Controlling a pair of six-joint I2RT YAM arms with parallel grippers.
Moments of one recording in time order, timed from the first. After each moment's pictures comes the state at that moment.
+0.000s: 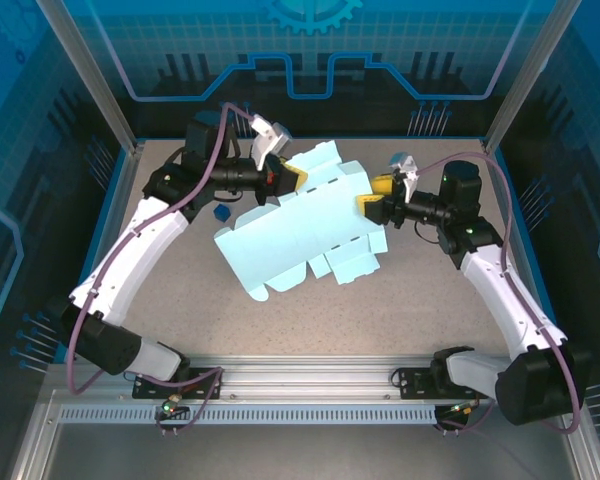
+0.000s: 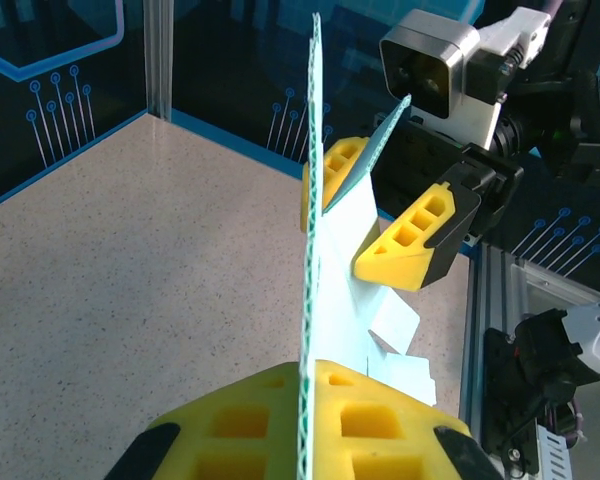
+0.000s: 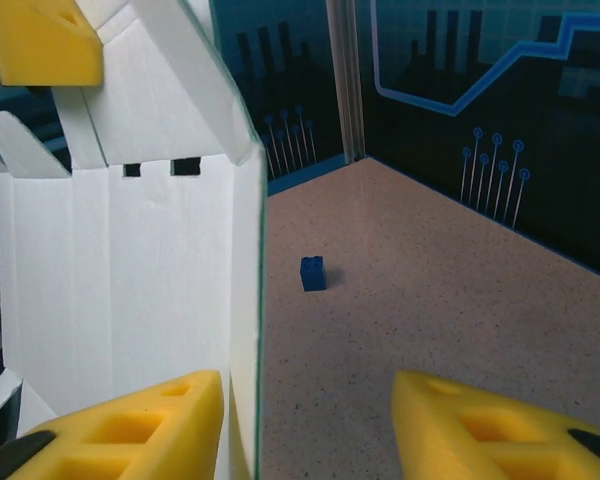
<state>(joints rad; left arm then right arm) -0.40 1.45 1.60 -0.58 0.78 0.06 0.15 1.16 0.99 -0.11 -0.90 -0.08</state>
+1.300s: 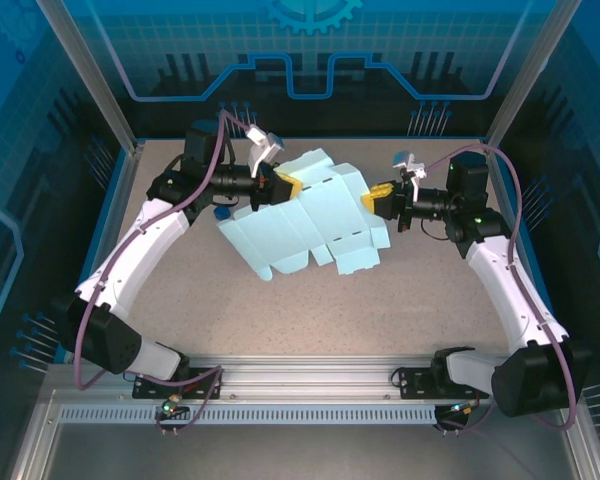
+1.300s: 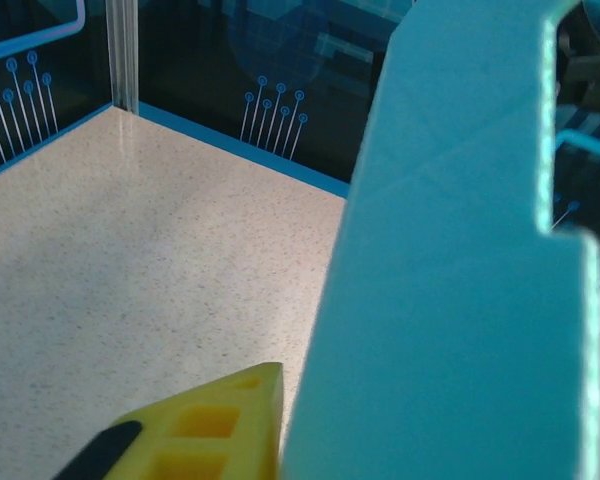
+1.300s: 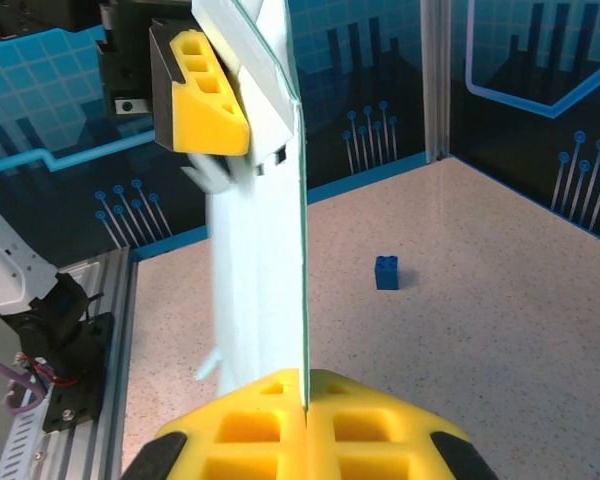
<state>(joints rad) -0.33 1.45 1.47 -0.48 0.92 0.10 0.11 1.20 1.10 -0.30 -1.10 -0.18</state>
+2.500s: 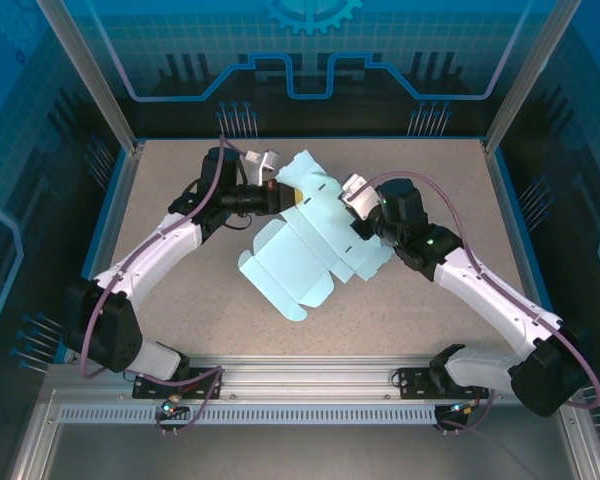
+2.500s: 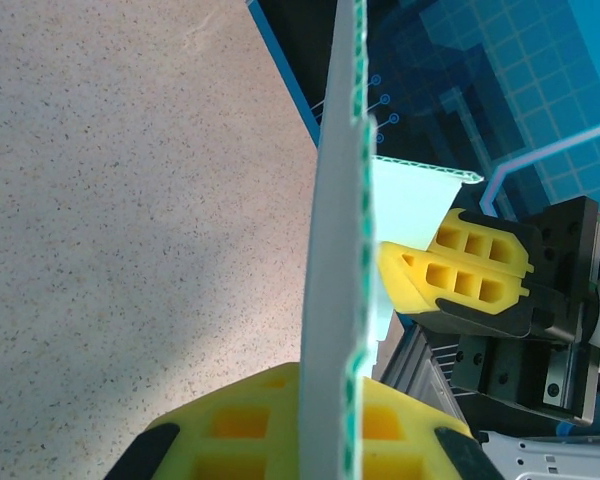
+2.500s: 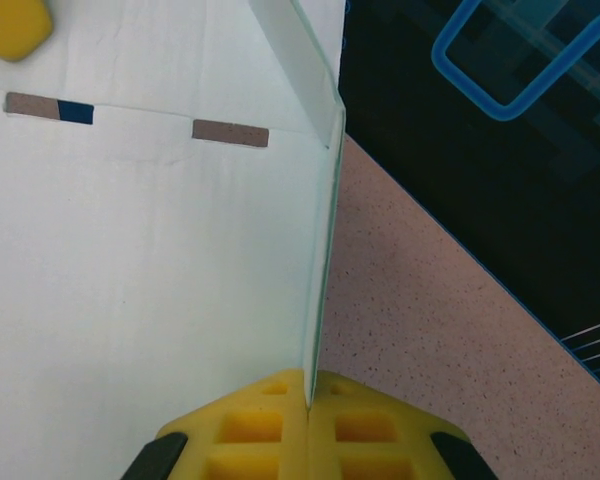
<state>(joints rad) -0.35 1.46 1.19 -0.20 0.74 -0.61 0.56 1.20 1.01 -0.28 0.05 -0.42</state>
